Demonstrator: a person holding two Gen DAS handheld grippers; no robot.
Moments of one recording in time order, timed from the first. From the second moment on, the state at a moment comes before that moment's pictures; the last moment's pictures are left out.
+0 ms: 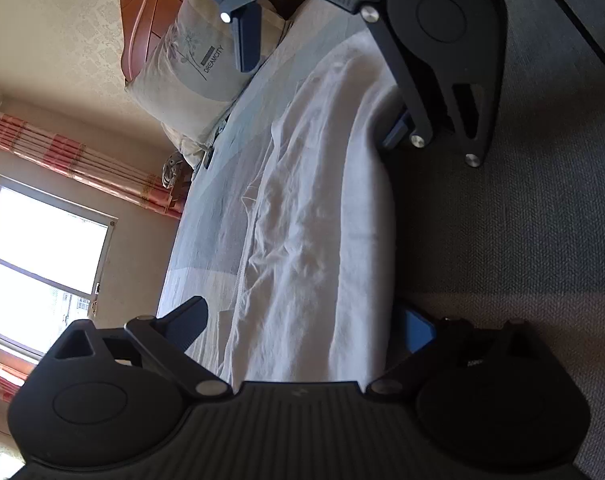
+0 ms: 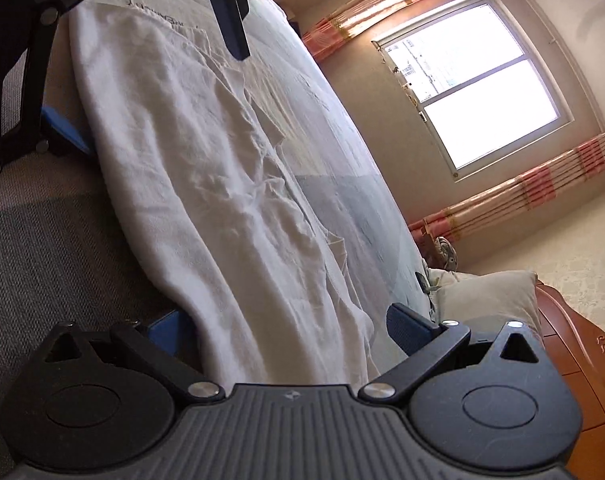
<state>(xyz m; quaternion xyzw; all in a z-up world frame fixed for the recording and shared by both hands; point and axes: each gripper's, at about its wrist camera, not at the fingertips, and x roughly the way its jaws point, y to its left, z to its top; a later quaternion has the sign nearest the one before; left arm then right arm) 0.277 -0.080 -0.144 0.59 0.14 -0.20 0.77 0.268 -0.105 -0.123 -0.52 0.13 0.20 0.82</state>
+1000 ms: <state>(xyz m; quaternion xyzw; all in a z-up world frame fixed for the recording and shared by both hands) 0.302 -0.031 -0.158 0.64 0.15 -0.09 0.75 0.319 -0.171 -0.137 -0.54 0.19 0.14 0.81</state>
